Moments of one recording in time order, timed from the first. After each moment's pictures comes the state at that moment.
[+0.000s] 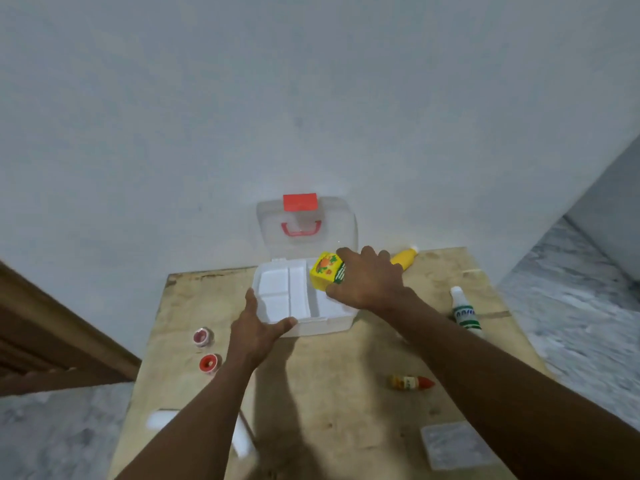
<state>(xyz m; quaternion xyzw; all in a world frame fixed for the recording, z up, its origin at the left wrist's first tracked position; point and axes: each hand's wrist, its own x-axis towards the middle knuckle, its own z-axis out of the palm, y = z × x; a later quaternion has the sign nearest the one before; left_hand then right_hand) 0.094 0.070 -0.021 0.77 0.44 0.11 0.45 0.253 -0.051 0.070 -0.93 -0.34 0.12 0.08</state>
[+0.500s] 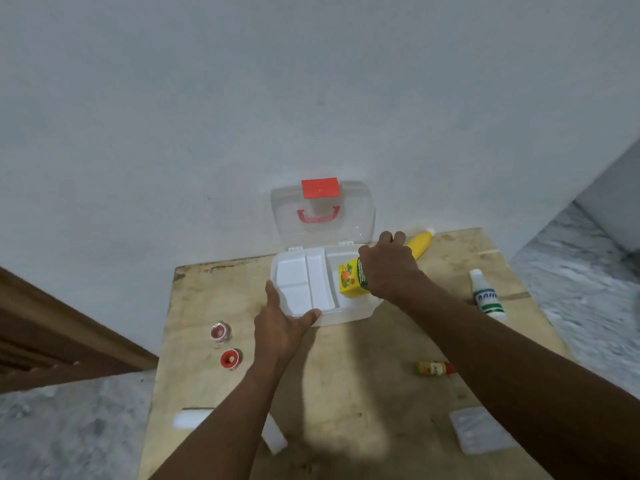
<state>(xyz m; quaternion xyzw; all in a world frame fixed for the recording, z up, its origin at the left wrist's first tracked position) 0.103 0.077 -0.029 0.76 0.44 0.11 0.46 0.274 -0.017 0.037 -0.93 -0.36 0.03 -0.11</state>
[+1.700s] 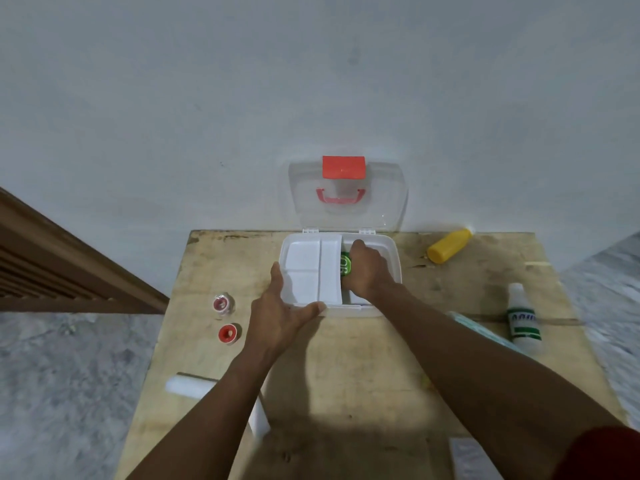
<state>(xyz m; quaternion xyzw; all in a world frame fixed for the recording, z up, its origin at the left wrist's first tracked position) 0.102 0.087 -0.048 0.77 0.44 0.12 0.44 0.287 0.030 -0.042 -0.89 -0.35 0.25 0.16</state>
